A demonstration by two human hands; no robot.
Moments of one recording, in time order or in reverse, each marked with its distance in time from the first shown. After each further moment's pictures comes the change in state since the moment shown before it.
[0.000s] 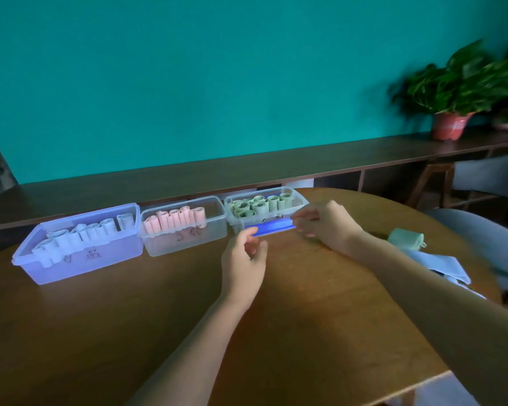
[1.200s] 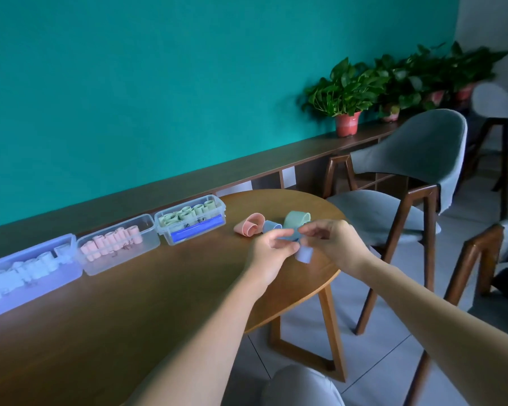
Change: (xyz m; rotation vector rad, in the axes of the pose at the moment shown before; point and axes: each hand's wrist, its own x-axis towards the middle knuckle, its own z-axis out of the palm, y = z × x) left_hand -0.109 0.145 0.128 -0.333 -0.534 -0.130; right_hand -0.191 0.101 -0.117 0.164 0.252 0.057
